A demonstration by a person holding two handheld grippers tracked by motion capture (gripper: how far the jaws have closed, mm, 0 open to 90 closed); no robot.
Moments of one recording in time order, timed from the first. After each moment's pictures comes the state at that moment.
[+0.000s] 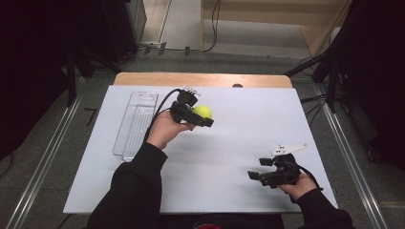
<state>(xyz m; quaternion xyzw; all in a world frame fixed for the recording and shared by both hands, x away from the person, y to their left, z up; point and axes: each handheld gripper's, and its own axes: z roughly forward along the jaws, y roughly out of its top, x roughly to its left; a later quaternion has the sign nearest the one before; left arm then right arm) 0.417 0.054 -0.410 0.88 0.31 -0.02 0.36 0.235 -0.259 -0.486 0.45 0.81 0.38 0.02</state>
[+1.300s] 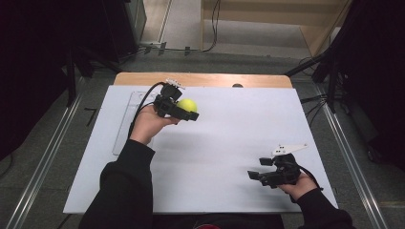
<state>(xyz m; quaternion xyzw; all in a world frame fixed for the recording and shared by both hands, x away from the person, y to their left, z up) 0.423 0.094 -0.390 0.88 0.32 0.01 0.35 0.234 -0.259 -0.485 0.44 0.81 0.38 0.03</state>
